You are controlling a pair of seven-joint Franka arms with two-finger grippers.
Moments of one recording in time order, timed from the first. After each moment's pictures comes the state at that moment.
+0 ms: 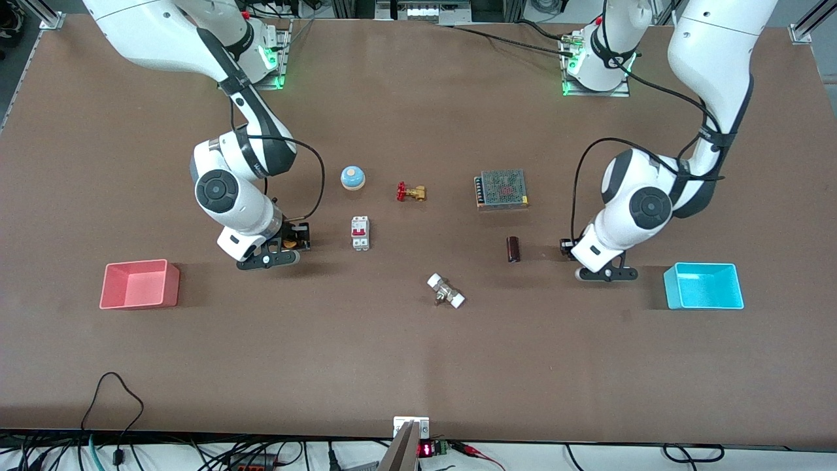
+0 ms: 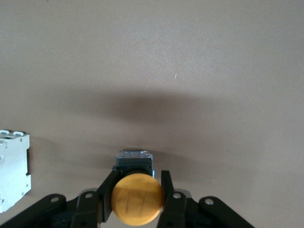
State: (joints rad) left arm -0.04 0.49 -0.19 -2.03 0.09 2.47 -0.31; right arm 0.15 0.49 0.21 -1.93 -0.08 2.38 0.24
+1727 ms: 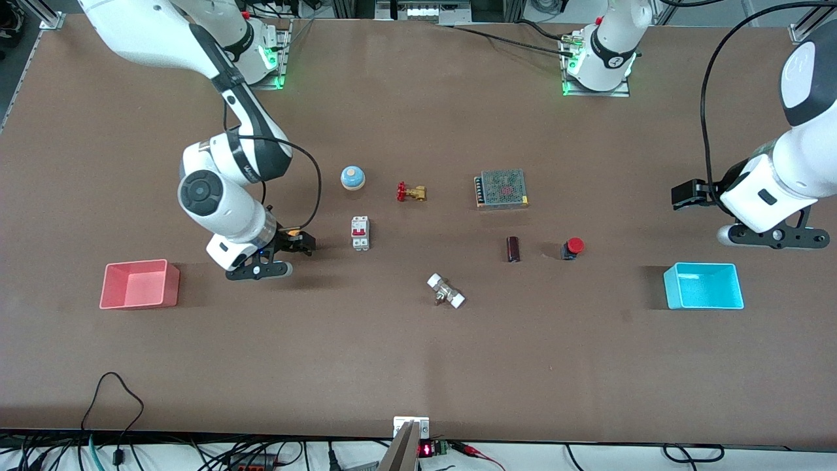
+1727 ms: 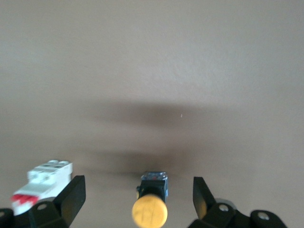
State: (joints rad) left arm 0.09 0.24 -0.18 -1.43 0.07 1.52 -0.01; right arm 0.15 0.47 0.20 -1.76 0.01 2.25 0.21
